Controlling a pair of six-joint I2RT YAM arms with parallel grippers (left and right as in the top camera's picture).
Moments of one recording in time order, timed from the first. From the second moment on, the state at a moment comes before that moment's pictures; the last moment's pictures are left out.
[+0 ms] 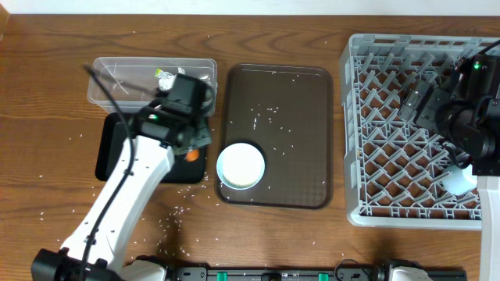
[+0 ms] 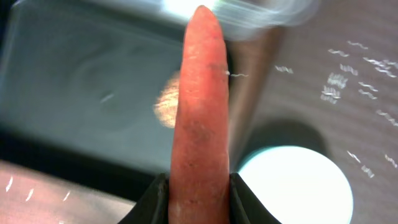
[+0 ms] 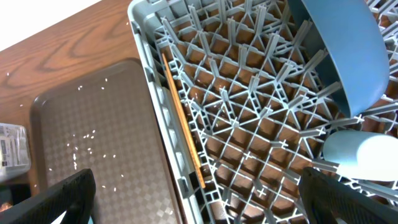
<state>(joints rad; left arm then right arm) -0.29 1.44 1.18 -1.01 -0.18 -0.63 -0.07 1.27 1.55 -1.19 0.01 0.36</state>
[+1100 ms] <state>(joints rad) -0.14 1.28 0.91 -0.64 0.11 -0.54 -0.07 1.27 1.55 -1.22 0.01 0.36</state>
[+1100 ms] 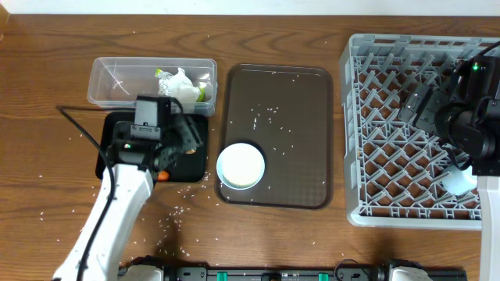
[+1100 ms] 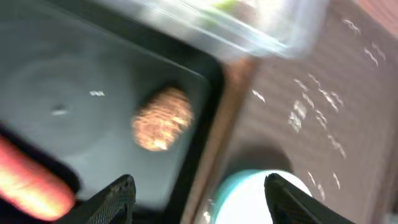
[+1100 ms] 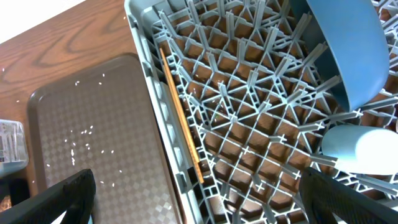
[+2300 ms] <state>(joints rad) -0.72 1.68 0.92 -0.49 0.02 -0.10 -0.07 1.27 1.55 -1.17 -0.01 0.36</state>
